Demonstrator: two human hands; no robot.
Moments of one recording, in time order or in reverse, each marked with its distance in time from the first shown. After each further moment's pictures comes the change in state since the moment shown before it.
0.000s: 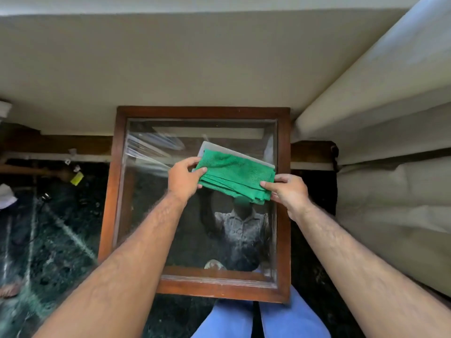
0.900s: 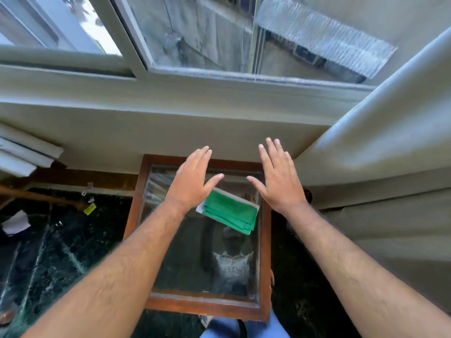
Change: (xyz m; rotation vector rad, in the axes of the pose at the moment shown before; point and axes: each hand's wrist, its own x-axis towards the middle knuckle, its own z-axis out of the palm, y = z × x) left_hand -0.075 0.170 -0.092 0.693 0.007 0.668; right_hand -0.141 -0.180 -0.038 -1.246 0.281 -1.018
